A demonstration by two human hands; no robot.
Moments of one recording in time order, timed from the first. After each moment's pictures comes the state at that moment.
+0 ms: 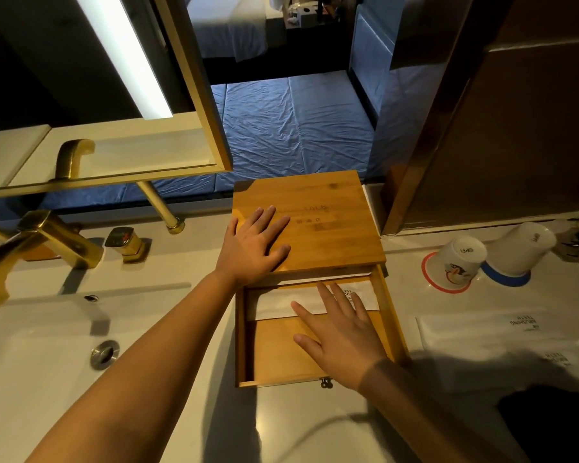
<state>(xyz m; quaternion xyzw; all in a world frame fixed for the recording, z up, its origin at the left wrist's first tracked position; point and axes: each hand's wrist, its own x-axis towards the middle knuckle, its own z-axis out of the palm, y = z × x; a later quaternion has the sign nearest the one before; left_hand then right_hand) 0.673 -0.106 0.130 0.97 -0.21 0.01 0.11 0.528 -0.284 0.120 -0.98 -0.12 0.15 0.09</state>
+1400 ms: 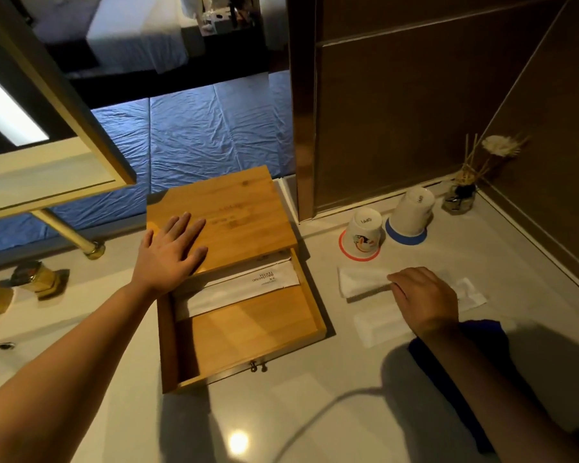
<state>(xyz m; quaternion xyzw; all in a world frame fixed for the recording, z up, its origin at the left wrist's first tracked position) 0.672 -0.106 0.133 0.98 -0.20 0.01 0.08 0.471 -0.492 0.110 -0.98 0.08 -0.17 0.05</state>
